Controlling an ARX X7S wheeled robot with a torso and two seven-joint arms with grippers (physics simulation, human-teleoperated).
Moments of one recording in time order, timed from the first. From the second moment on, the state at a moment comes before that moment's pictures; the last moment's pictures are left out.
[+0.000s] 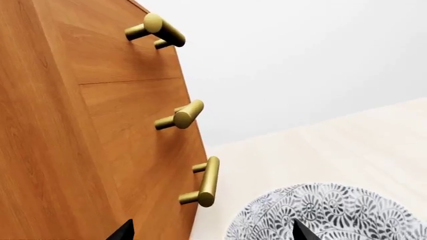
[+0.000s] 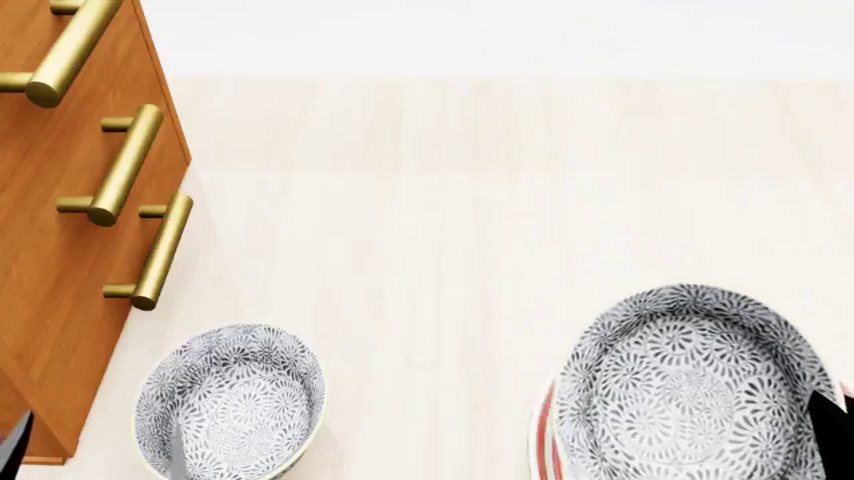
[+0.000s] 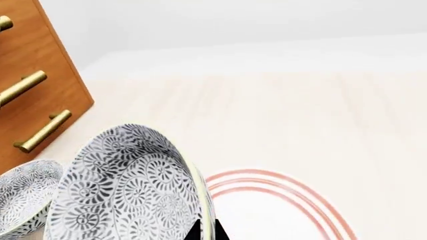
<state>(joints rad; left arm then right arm) 0.00 -0.34 0.39 0.14 0.06 0.12 -0.52 -0.03 0.93 0.71 -0.57 1.40 1.02 0.06</state>
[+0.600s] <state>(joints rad) 0.00 -0.34 0.41 0.13 0.05 0.12 -0.52 0.01 0.85 0.61 -0.49 1.38 0.99 0.09</state>
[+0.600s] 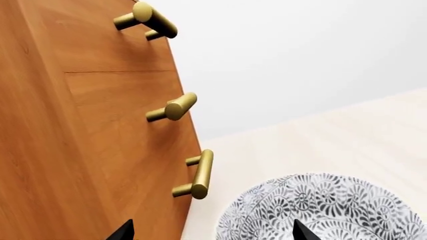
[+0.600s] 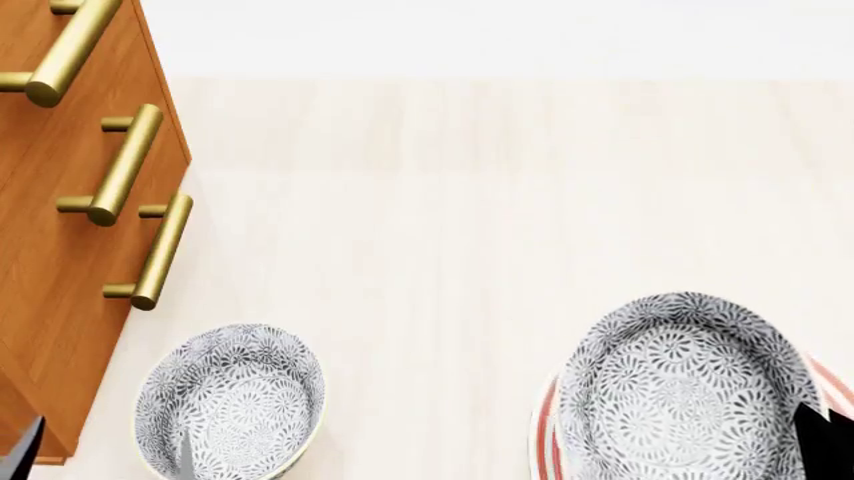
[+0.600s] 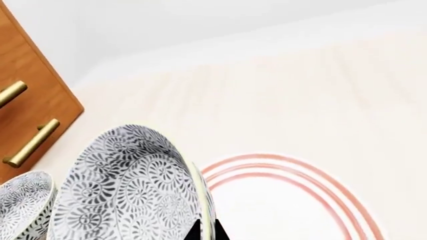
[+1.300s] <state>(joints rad) -0.01 -0.34 0.42 0.12 0.03 0.12 -0.52 0.08 0.77 0.53 -0.39 1.37 0.96 0.15</state>
